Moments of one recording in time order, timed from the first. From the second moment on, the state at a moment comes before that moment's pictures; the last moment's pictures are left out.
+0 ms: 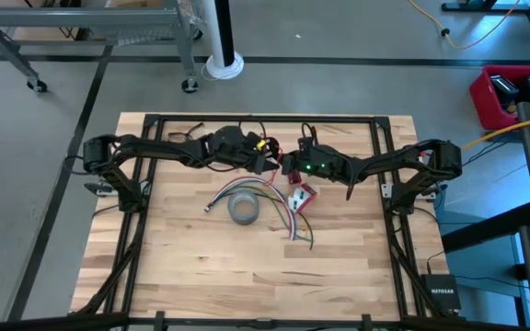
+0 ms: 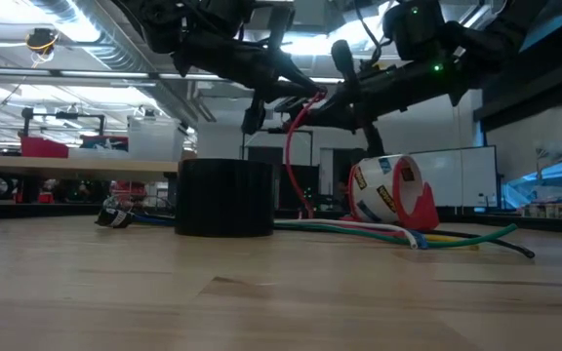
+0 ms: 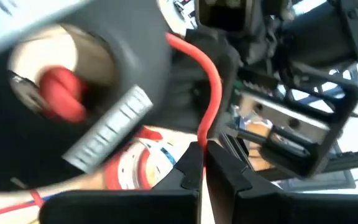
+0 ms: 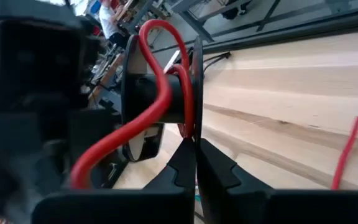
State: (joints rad) left arm 0.26 1.64 1.00 0.30 0.29 -0.90; right arm -0.20 1.57 0.66 0.69 0.18 0.91
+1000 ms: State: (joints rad) left arm 0.15 1.54 1.00 -0.20 -0.16 -0.77; right arm -0.20 1.42 0.66 0.47 0.23 0.89
